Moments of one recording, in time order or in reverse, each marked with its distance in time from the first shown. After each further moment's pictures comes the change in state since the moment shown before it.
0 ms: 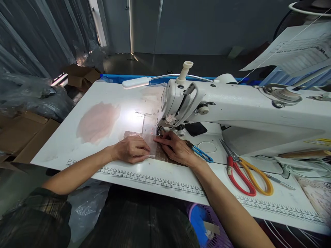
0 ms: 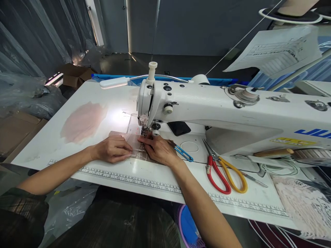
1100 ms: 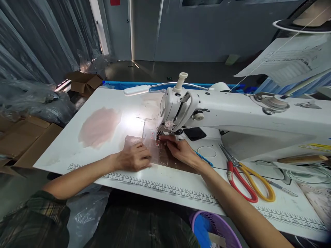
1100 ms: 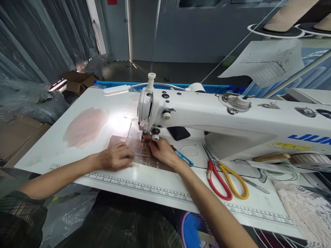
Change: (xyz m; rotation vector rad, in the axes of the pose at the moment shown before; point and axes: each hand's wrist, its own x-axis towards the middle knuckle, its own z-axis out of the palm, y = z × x) left_hand -0.001 0.015 0.010 0.266 -0.081 0.062; right_hand 0.008 -0.002 -0.010 0.314 0.094 0.239
